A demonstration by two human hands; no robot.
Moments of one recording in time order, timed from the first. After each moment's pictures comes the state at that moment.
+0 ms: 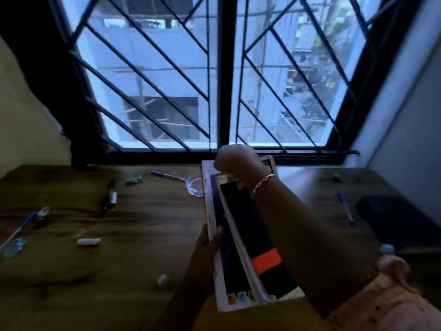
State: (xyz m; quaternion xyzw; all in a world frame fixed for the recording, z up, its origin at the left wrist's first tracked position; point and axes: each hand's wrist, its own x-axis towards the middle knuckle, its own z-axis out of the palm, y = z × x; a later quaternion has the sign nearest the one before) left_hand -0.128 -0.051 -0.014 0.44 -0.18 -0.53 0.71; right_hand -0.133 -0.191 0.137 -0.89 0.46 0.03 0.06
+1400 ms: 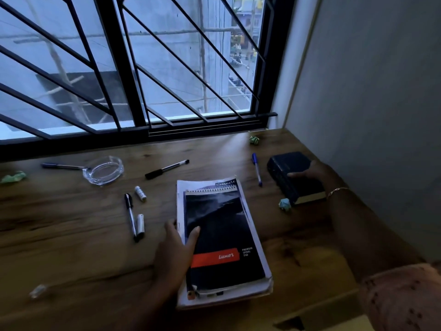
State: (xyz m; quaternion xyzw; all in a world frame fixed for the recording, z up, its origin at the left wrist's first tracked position) left_hand -0.259 -0.119 -0.070 0.80 -0.40 -0.23 0.37; right_hand -0.524 -0.339 0.011 -0.61 0.73 -0.08 0.29
